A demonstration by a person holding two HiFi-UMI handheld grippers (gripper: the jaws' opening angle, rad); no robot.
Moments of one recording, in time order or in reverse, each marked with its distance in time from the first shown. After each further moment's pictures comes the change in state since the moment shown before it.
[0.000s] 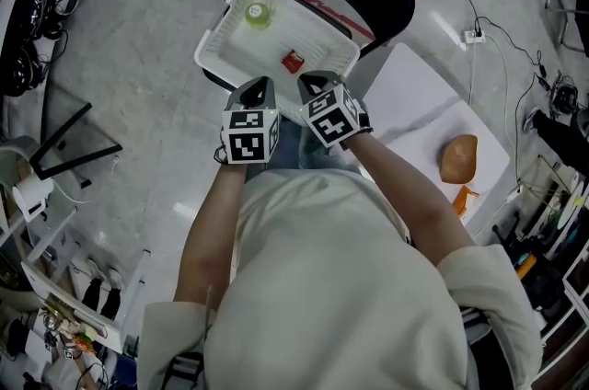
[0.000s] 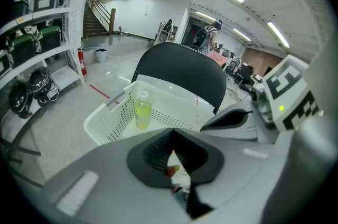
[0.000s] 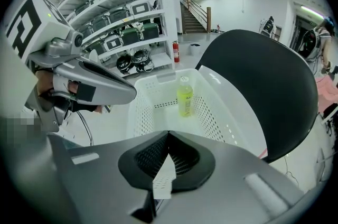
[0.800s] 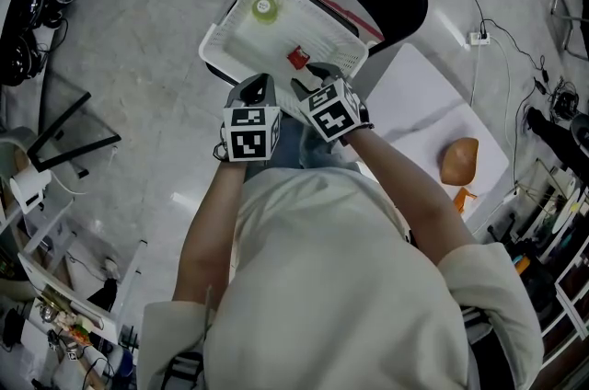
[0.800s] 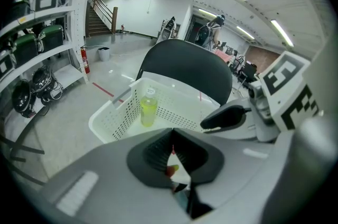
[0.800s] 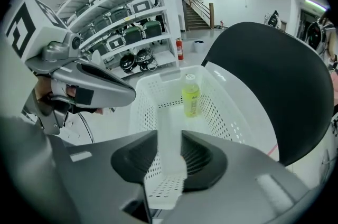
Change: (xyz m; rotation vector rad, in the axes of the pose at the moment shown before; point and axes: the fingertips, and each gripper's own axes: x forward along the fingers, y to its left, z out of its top) left arm 0.005 0.018 -0.005 -0.014 0.023 0.032; right arm 0.020 0.007 0.008 0.000 0.022 0.058
